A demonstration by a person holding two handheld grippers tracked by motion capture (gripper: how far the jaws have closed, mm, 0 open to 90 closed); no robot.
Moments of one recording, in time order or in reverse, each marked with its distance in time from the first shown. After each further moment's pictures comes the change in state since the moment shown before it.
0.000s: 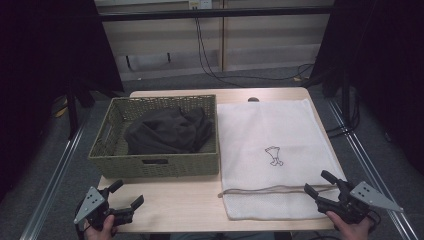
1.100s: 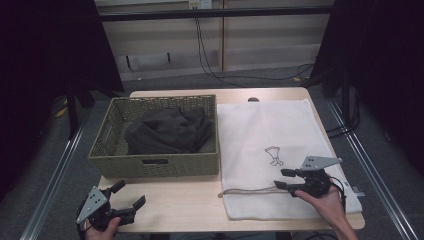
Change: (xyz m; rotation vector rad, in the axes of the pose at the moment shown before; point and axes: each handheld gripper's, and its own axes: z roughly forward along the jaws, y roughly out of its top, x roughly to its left) left arm -0.007 0.004 0.002 0.040 0.007 0.017; right arm 0.012 0.028 0.092 0.492 0.320 -0.138
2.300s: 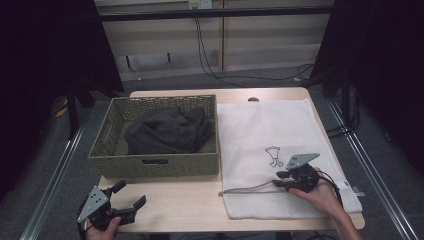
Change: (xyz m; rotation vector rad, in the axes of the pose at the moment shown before) left arm 0.001 0.000 0.001 0.006 -0.003 -0.004; right arm -0.020 -0.007 0.037 0.222 -0.031 -0.103
